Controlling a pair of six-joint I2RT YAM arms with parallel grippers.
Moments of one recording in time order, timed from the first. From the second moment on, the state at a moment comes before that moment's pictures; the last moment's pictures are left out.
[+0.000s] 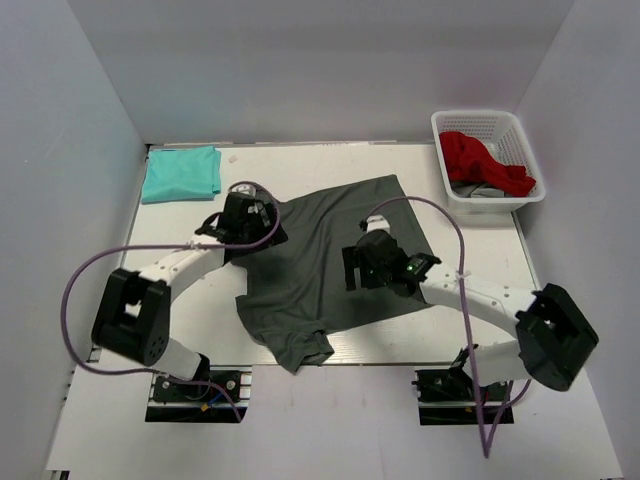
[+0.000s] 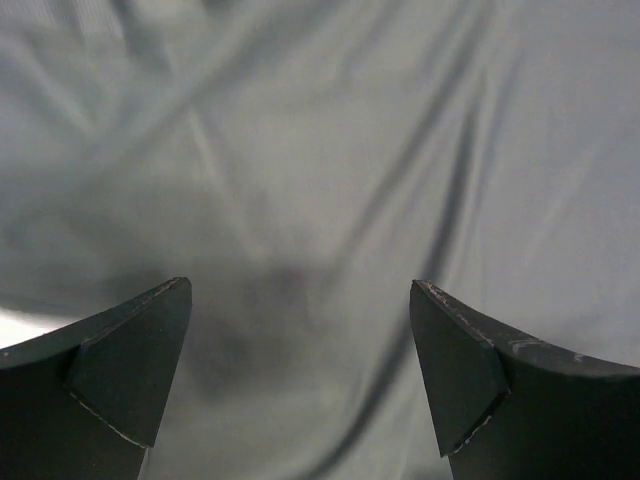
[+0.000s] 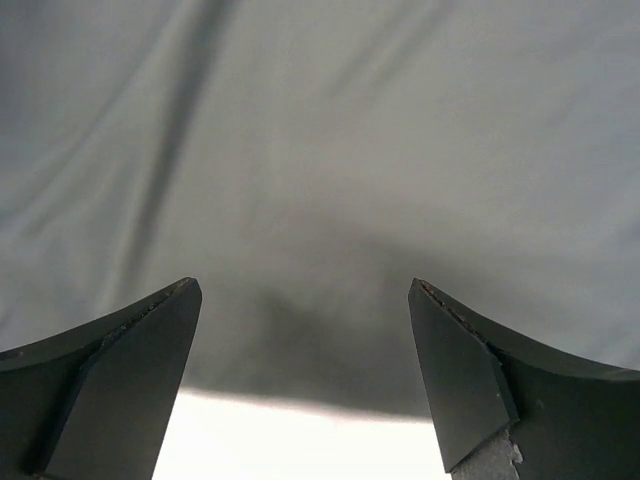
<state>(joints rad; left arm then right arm) -0.37 1.43 0.83 -0.19 0.04 -0.60 0.89 1.31 0.77 -0.32 0.23 0.50</state>
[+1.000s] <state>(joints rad) -0.28 2.54 2.16 -0.34 -0.13 -0.32 0.33 1.94 1.23 -0.15 0.10 0.44</state>
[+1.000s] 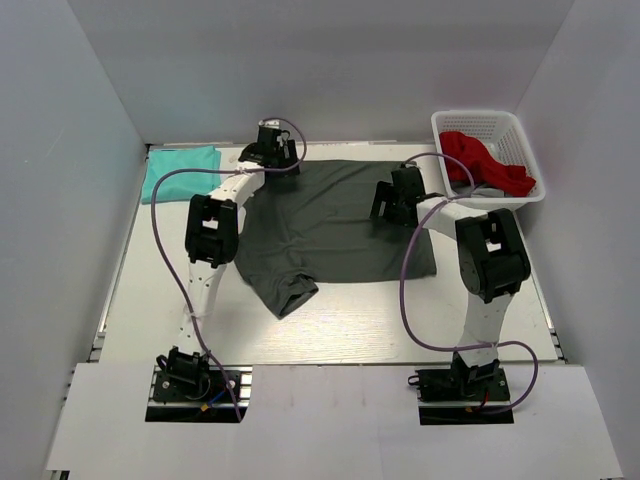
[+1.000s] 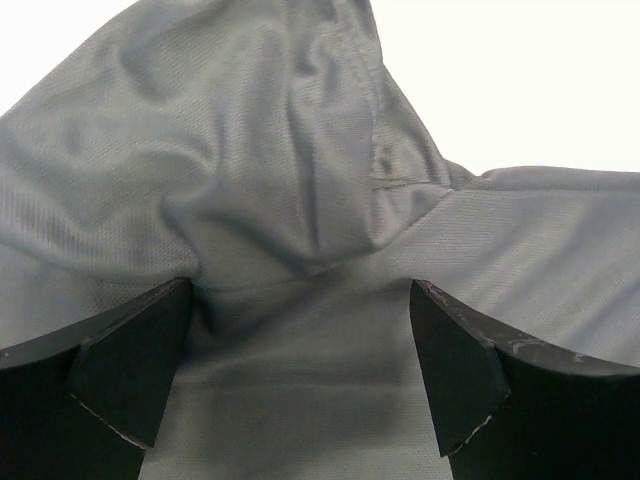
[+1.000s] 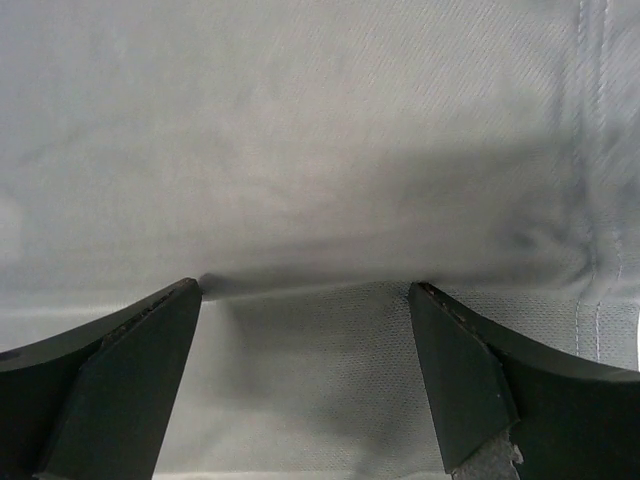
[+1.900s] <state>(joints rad) -0.54 1.25 0.69 -0.42 0.11 -0.55 0.32 1.15 0.68 -0.27 0.23 0.65</state>
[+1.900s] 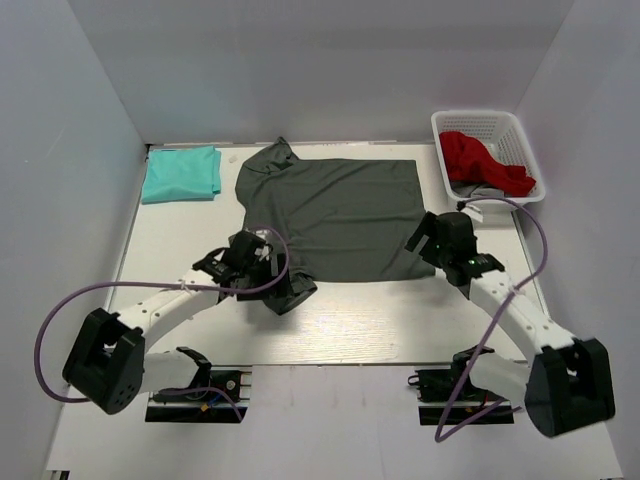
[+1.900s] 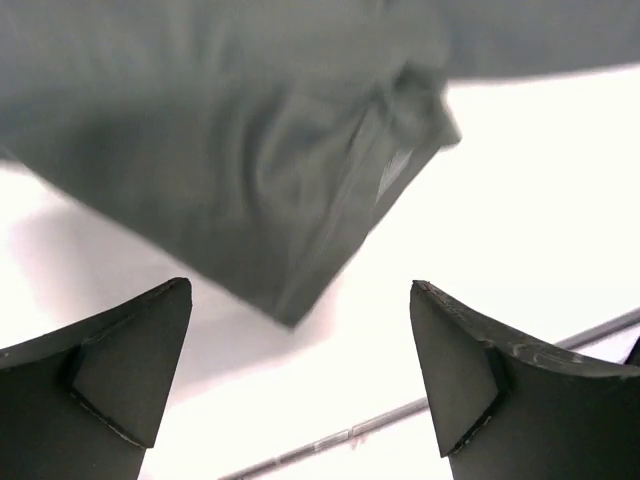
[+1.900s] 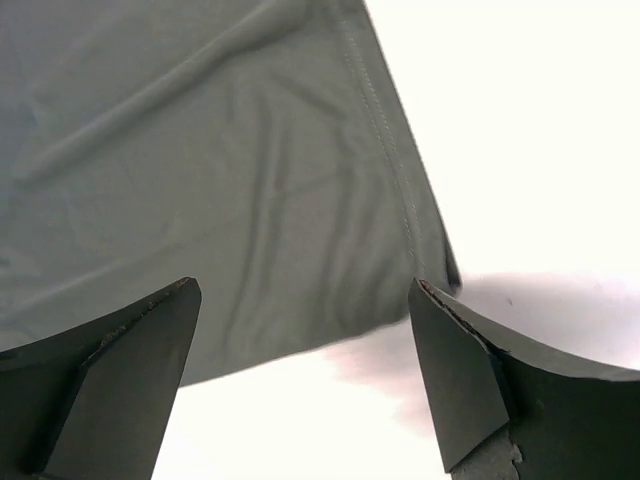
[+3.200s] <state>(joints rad) -0.66 1.40 0.71 -0.61 0.04 -0.63 0.20 1.34 0.62 -0.31 0.15 0.69</state>
